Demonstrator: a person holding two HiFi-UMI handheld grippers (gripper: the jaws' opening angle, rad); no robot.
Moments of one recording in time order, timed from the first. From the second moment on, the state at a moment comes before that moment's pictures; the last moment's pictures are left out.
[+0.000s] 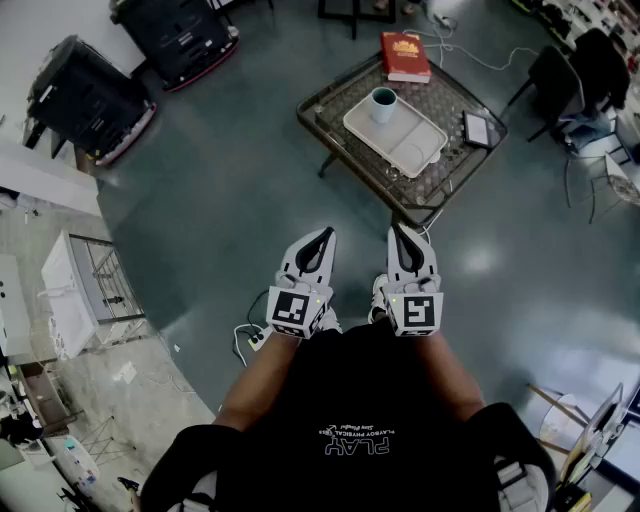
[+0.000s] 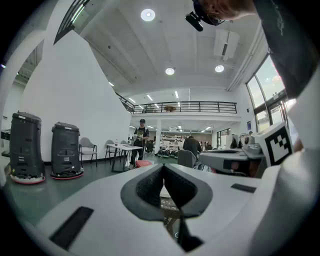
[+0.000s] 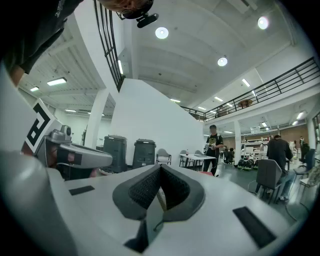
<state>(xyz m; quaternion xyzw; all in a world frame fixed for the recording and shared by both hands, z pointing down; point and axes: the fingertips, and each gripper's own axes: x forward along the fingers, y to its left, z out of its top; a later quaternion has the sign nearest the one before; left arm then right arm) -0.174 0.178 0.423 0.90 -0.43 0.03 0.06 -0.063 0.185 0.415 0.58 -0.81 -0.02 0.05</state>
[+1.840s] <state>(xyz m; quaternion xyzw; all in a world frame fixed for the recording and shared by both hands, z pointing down) -0.062 0.101 0.419 0.87 -0.50 0.05 0.03 0.046 0.102 0.411 0.52 -0.85 0.00 0.00</state>
